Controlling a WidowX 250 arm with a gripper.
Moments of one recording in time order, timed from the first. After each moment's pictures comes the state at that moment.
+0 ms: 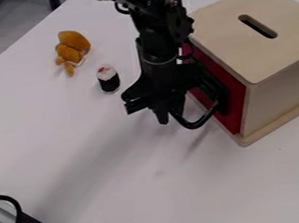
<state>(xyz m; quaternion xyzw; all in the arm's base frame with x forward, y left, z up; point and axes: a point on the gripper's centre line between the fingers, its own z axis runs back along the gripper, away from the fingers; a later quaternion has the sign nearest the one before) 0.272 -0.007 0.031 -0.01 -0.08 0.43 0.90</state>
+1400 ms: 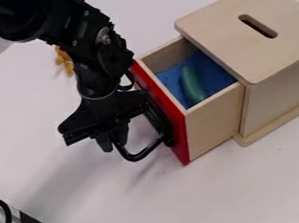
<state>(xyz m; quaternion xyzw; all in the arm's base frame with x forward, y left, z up) 0.202 0.041 0.030 0.03 -0.09 0.46 0.88</state>
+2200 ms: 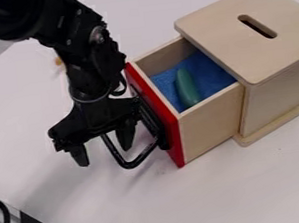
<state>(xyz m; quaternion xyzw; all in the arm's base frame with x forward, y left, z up) 0.193 0.042 0.030 0.04 -0.06 0.45 0.89</state>
